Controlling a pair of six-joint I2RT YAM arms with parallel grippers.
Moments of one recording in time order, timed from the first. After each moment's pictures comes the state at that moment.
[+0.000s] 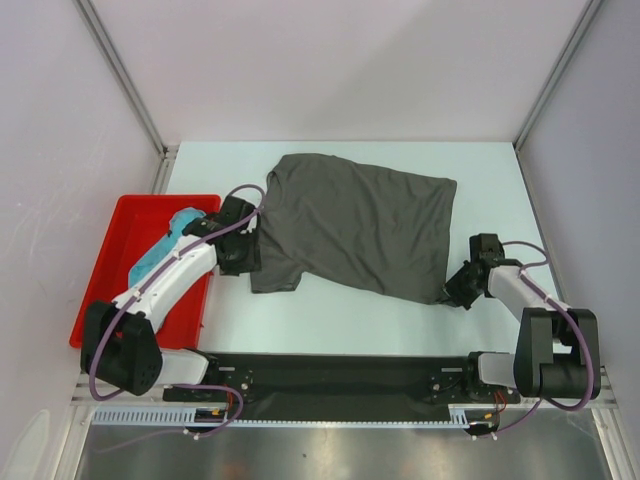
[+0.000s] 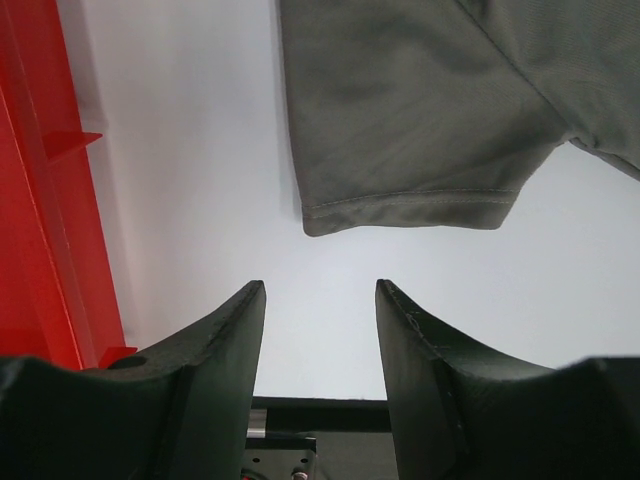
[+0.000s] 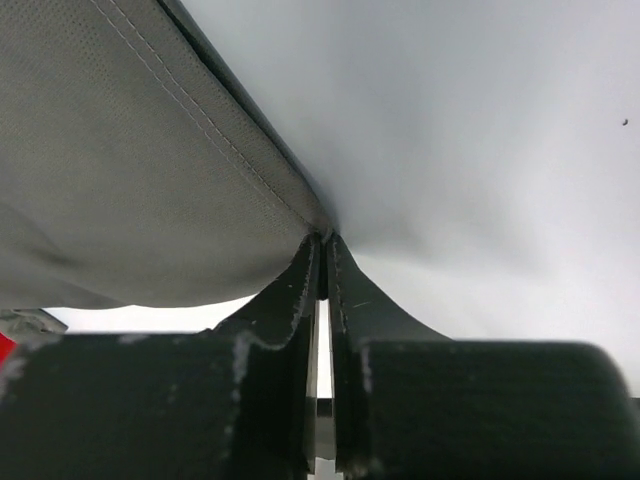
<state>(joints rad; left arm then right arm) -0.37 1.33 1.01 -0.86 -0.14 -0.42 -0.04 1.29 0.58 -0.54 -0.14 0.79</state>
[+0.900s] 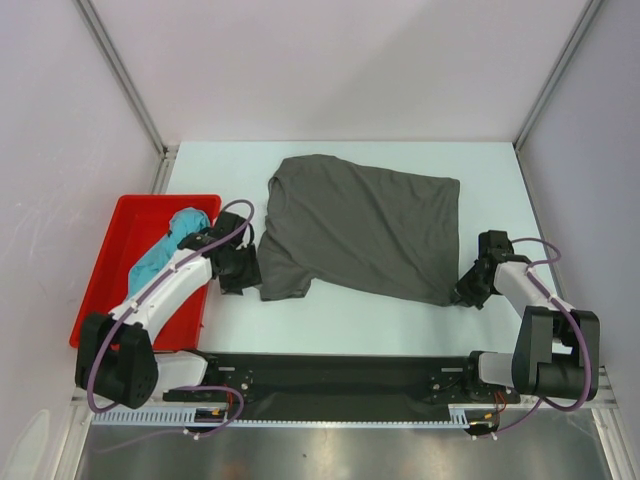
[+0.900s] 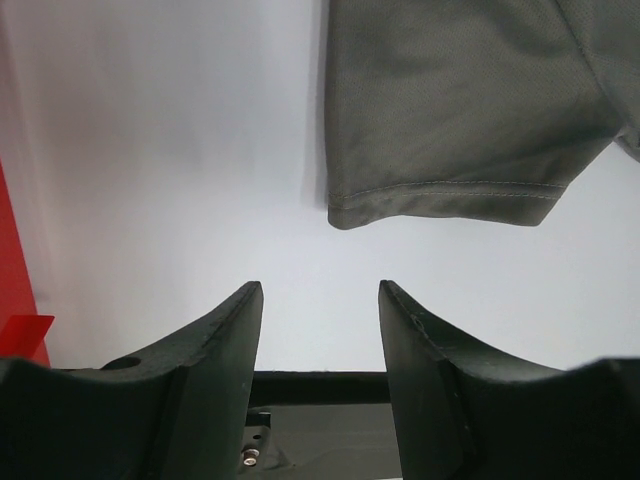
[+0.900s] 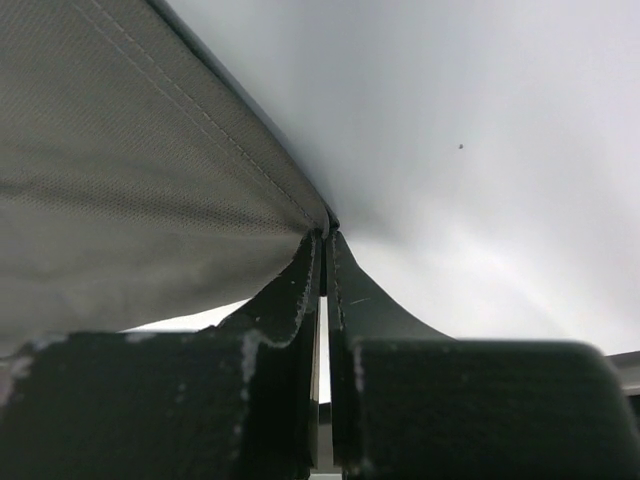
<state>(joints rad) -0.32 1.26 0.86 -0.84 -0.01 -0.54 -0.11 1.29 0.63 -0.63 -0.03 0.70</state>
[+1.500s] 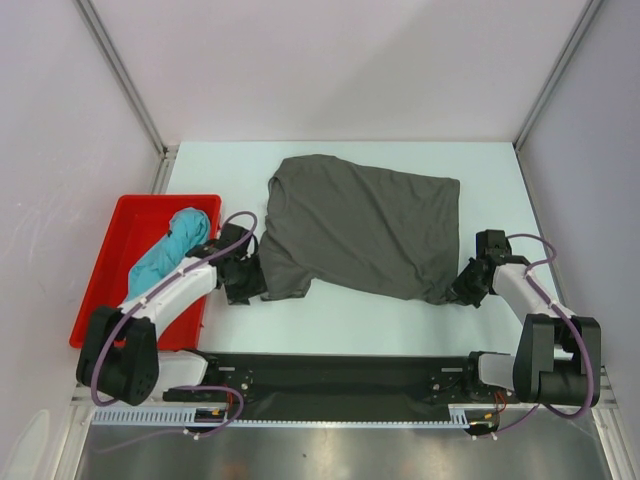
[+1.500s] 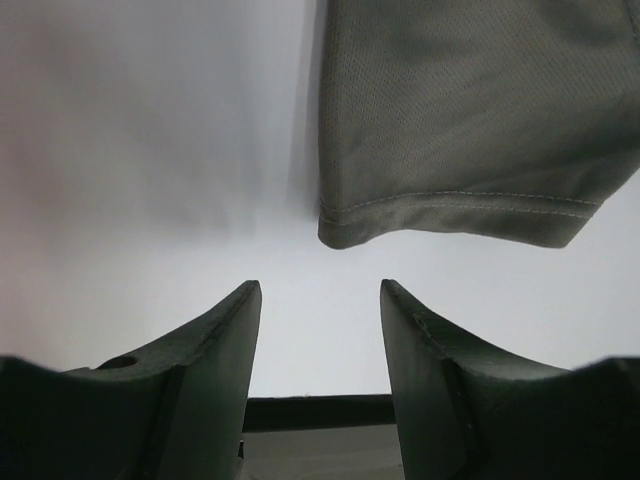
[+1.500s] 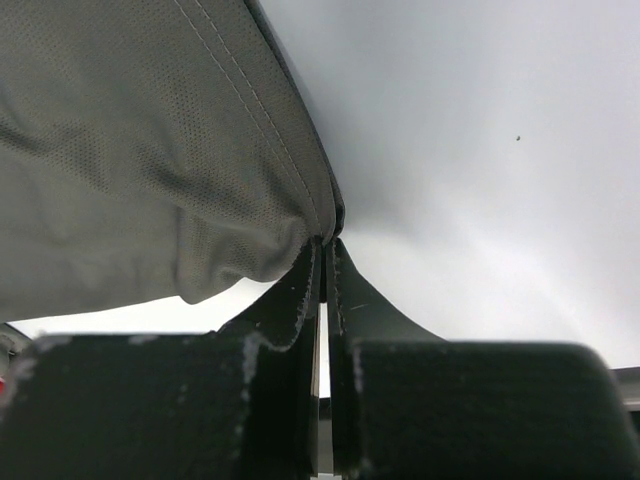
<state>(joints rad) -0.34 1.26 0.73 -0.71 0.03 -0.63 -0.07 1.25 0.63 -0.63 -0.08 0.66</state>
